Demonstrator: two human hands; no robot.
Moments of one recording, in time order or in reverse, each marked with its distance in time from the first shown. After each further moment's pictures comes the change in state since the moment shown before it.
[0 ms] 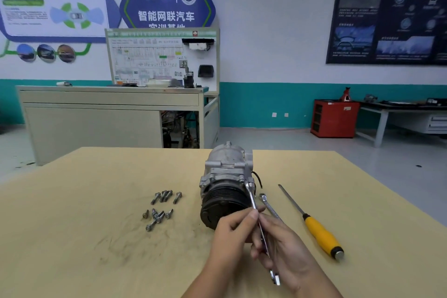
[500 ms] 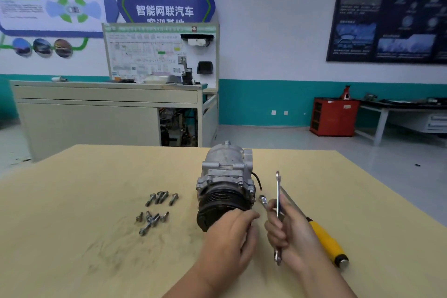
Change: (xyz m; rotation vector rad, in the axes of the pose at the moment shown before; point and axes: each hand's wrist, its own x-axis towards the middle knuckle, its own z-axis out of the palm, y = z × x) left_hand 0.017 -0.020 -0.019 1.010 0.080 0.881; right_hand 0.033 -0.018 -0.025 0.238 0.208 -0.029
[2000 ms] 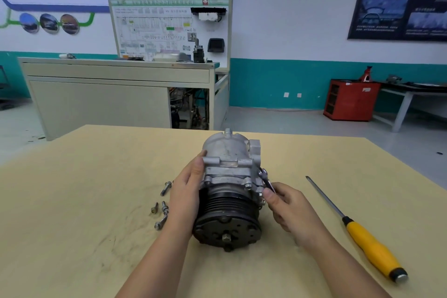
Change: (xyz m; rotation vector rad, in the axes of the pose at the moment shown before) left_hand 0.023 -0.094 -0.047 -0.715 0.210 -1.047; right_hand 0.046 0.021 0.022 -0.992 -0.110 -0.310
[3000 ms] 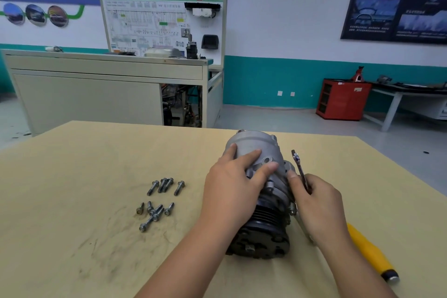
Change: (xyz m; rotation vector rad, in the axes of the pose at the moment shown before) left_hand -0.019 0.032 0.074 0.783 -0.127 0.237; right_hand -0.001 -0.004 -0.031 -0.450 0.574 -0.077
